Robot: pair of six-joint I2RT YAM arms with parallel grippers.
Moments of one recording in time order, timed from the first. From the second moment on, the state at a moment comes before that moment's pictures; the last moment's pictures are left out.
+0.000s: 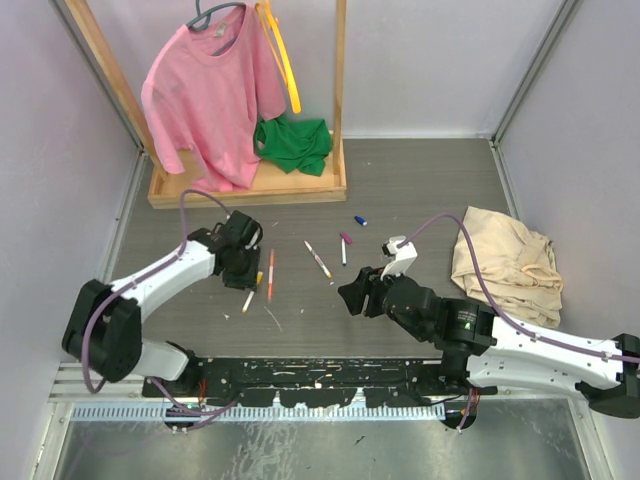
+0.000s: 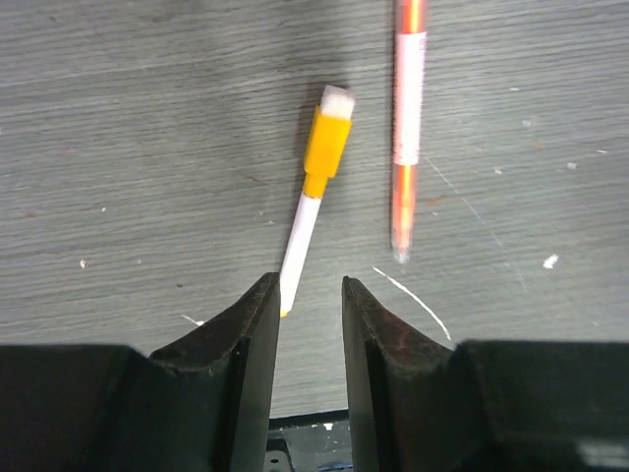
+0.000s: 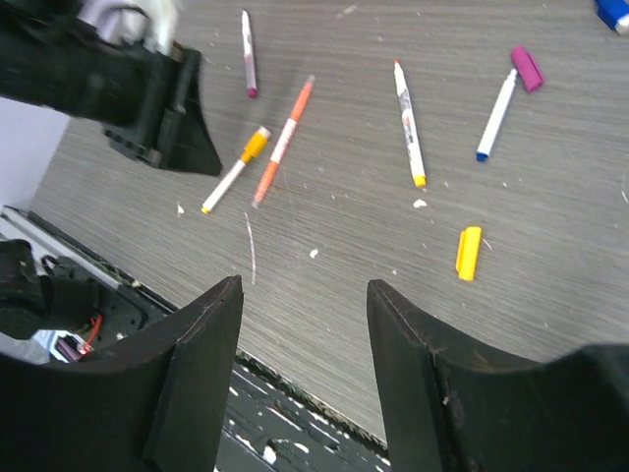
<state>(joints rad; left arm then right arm) -0.51 1.44 0.88 -0.72 -0.04 -0.43 1.24 0.72 0.67 -0.36 0.54 0.73</state>
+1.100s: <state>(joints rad) -0.51 0.82 0.87 -0.73 0.00 -0.39 0.82 1.47 1.03 -0.55 0.10 0.50</state>
